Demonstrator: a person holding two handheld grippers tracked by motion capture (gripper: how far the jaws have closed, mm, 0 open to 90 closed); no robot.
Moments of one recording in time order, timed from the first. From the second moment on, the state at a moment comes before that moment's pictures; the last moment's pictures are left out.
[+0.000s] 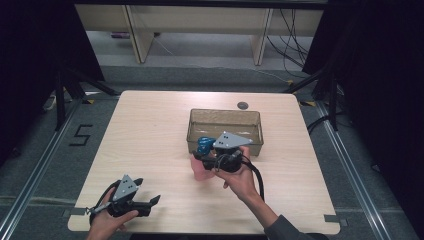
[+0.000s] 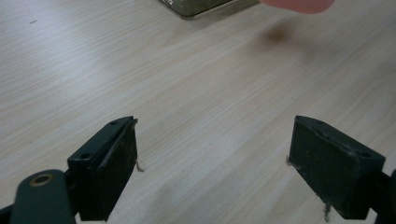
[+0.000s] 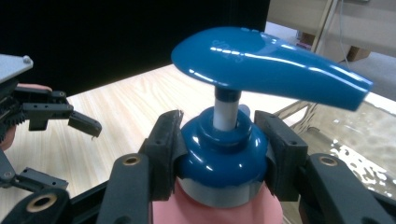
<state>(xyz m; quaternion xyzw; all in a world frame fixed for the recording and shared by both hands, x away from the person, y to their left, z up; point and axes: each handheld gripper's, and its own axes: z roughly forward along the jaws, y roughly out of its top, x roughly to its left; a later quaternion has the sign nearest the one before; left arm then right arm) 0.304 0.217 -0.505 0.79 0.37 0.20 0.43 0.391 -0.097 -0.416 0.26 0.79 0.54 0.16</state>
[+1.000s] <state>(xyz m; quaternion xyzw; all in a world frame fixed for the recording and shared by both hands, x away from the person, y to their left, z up) 0.305 0.217 -0.504 0.80 0.37 0.20 0.44 0.406 -0.143 -0.366 0.29 0.78 0.53 0.18</state>
